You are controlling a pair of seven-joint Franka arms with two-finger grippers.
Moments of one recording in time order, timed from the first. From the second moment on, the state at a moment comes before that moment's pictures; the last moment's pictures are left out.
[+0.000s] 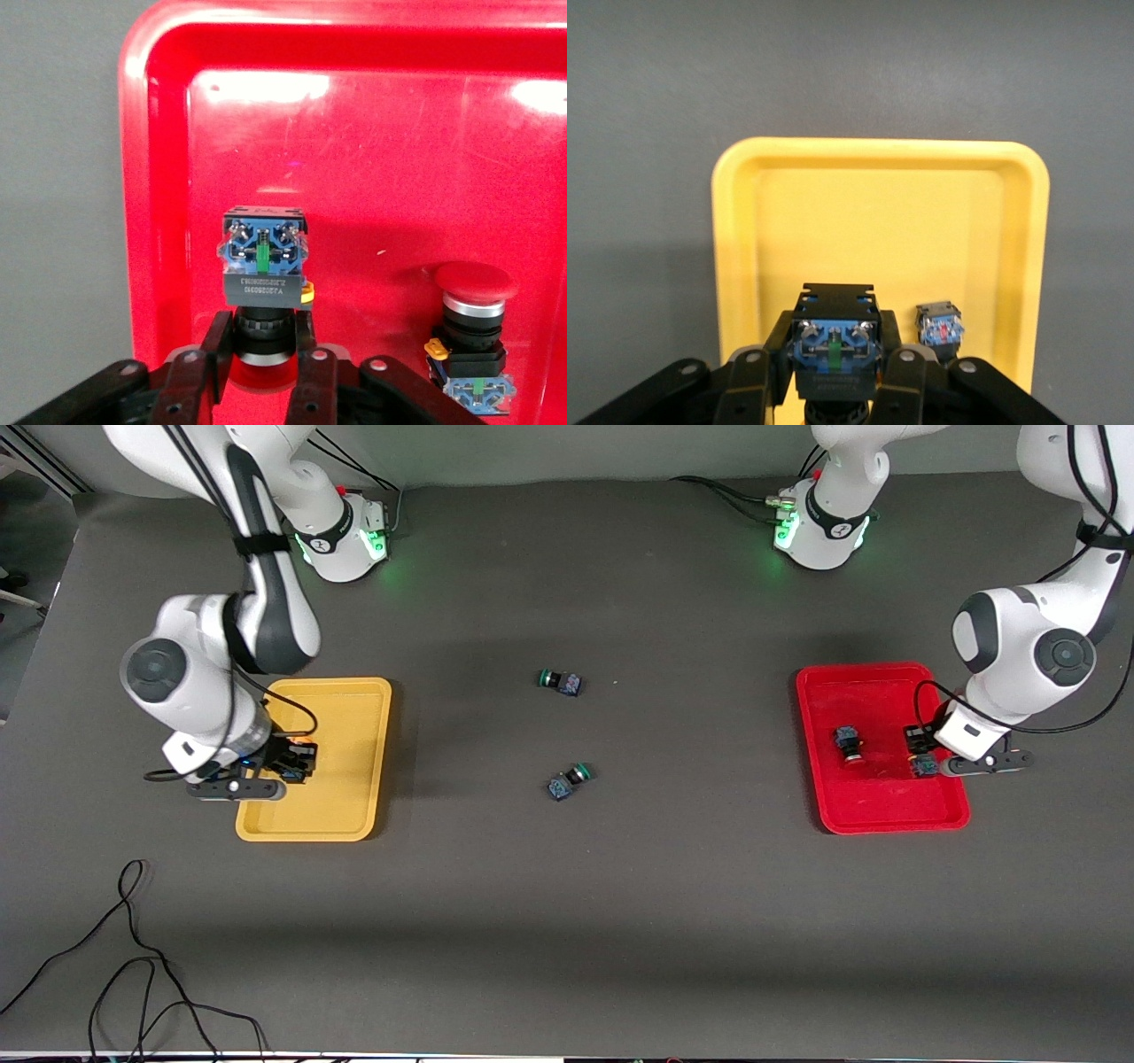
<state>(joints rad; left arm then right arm) 0.21 0.23 -0.04 -2.37 0.11 2.58 0.00 1.04 0.31 -0.94 -2.17 0.23 2.35 -0.03</state>
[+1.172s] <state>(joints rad) 0.20 0.03 -0.10 -1.70 0.01 1.57 0.10 1.00 0.59 -0.89 -2.14 0.65 2.40 -0.39</state>
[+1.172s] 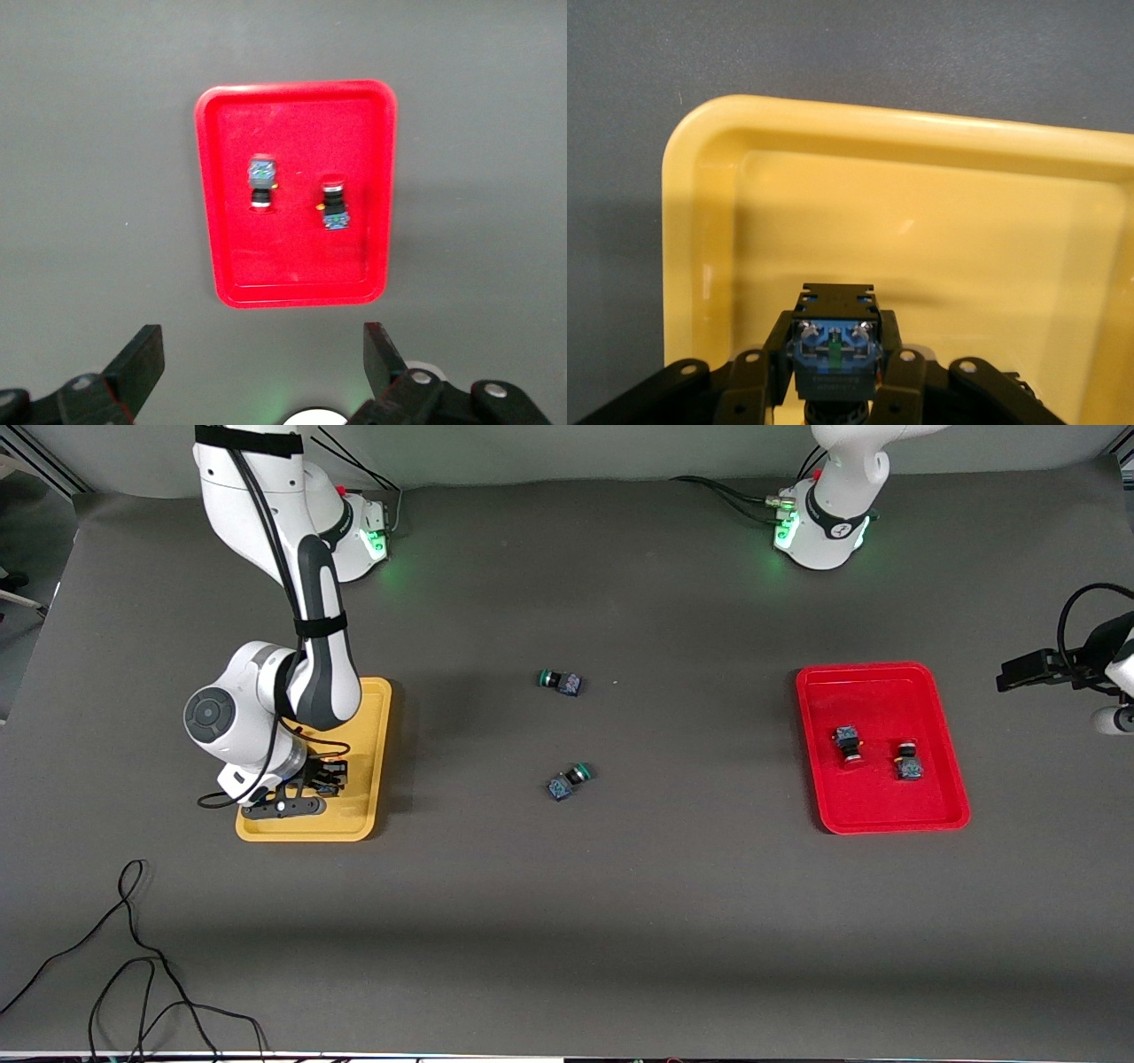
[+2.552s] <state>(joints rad) 0.02 0.03 -0.06 -1.61 0.01 1.49 0.00 0.46 0.14 -0.45 -1.92 0.19 2.08 -0.14</state>
